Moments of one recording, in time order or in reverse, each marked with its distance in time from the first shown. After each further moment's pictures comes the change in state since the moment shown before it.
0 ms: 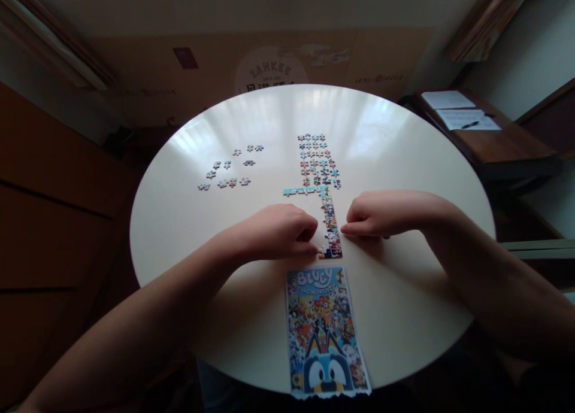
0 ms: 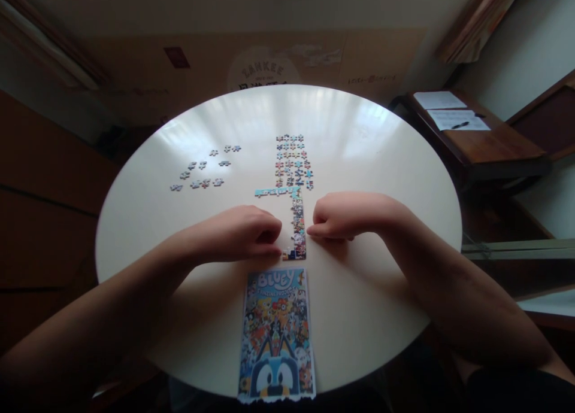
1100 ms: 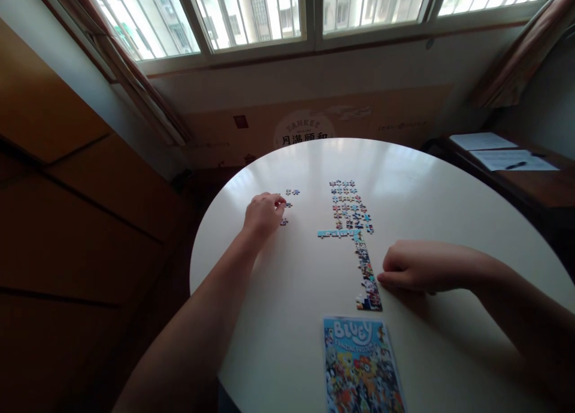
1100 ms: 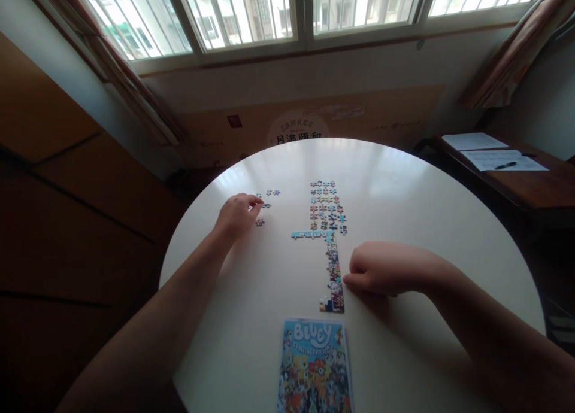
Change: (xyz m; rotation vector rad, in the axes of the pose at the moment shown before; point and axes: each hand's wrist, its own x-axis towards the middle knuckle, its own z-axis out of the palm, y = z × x) left_hand -0.018 -0.121 -0.025 0.098 0.729 -0.672; right_hand 0.006 -0.004 0.007 0.093 0.037 0.017
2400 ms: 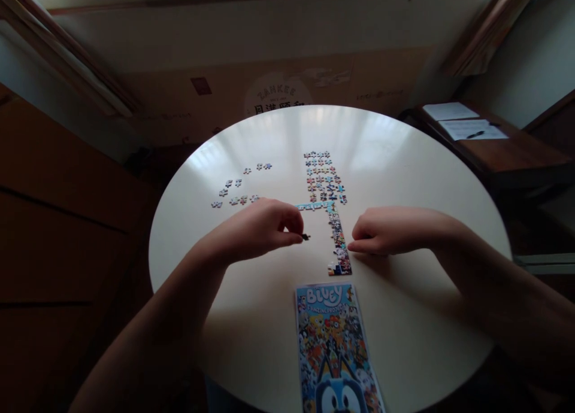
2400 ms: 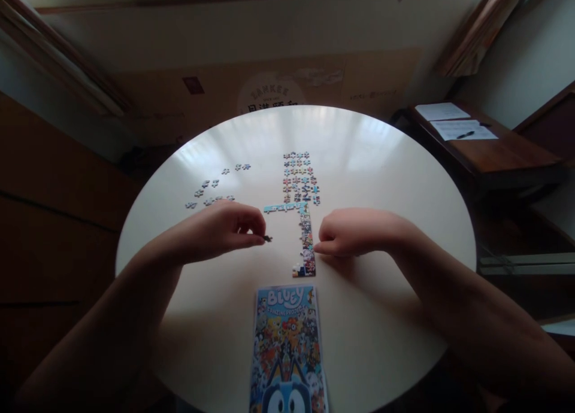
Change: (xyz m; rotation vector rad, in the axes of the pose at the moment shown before) left_hand -0.056 0.076 -0.040 -0.275 -0.649 0.378; right_hand -0.005 0.000 -0.004 -0.144 0.069 -0.090
